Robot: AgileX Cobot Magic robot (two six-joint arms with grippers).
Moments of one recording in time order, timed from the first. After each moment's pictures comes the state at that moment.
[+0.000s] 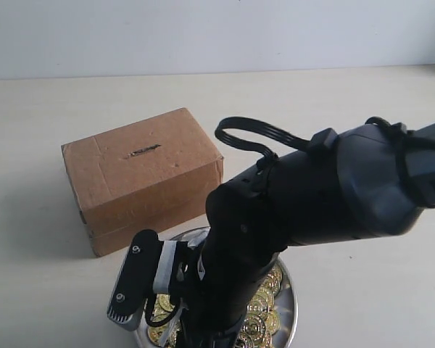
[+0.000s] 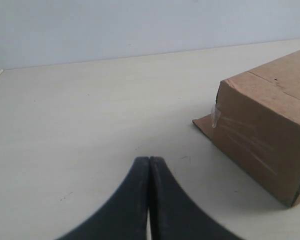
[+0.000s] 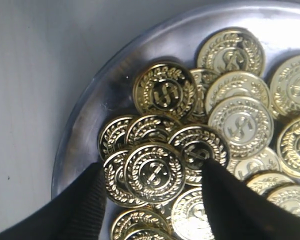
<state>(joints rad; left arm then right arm) 0.00 0.00 0.00 -0.13 0.37 0.24 0.89 1.85 -0.94 0.30 0.57 -0.67</state>
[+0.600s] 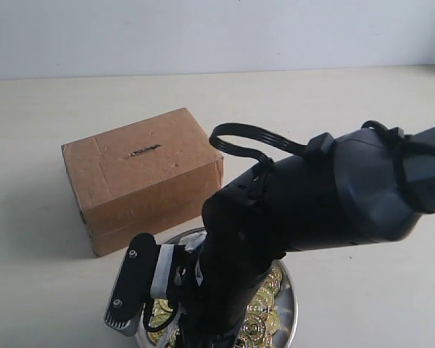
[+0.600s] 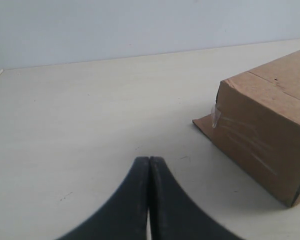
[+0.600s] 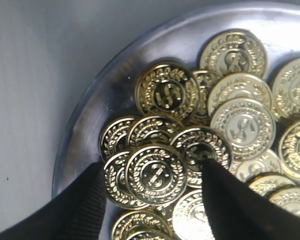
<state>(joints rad) 0.00 0.00 0.00 -0.13 0.37 0.24 0.91 1.85 -0.94 0.26 0.56 -0.64</state>
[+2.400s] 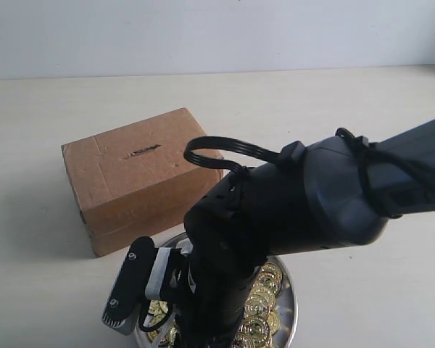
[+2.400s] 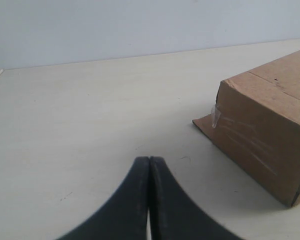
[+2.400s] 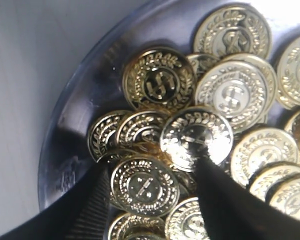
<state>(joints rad) 0.00 0.00 0.00 -0.13 0.37 0.24 0.93 1.90 -0.98 0.16 0.62 -0.47</state>
